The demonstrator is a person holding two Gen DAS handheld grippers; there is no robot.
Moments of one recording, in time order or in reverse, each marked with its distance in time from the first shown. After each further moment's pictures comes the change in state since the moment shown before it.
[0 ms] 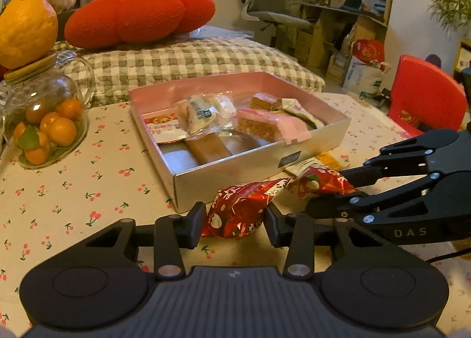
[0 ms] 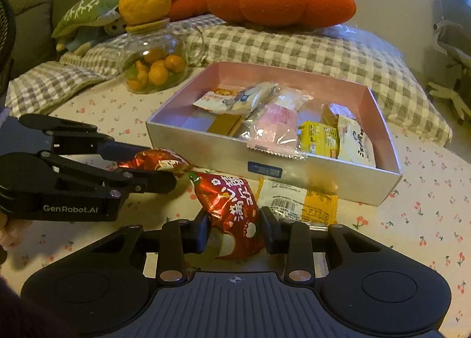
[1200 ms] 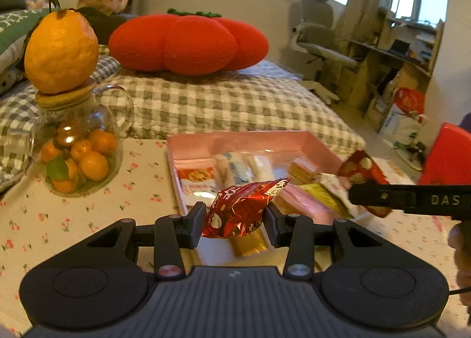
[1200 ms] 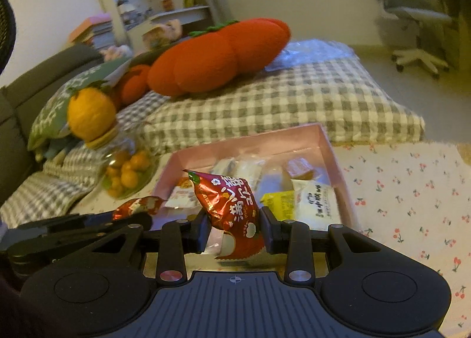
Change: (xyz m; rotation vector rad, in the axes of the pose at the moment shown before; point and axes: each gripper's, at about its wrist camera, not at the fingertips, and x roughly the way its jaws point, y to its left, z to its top) left arm 0.013 0.015 0.058 -0.179 -0.082 0.142; right arm -0.011 -0.069 0.051 0.361 -0.137 0.008
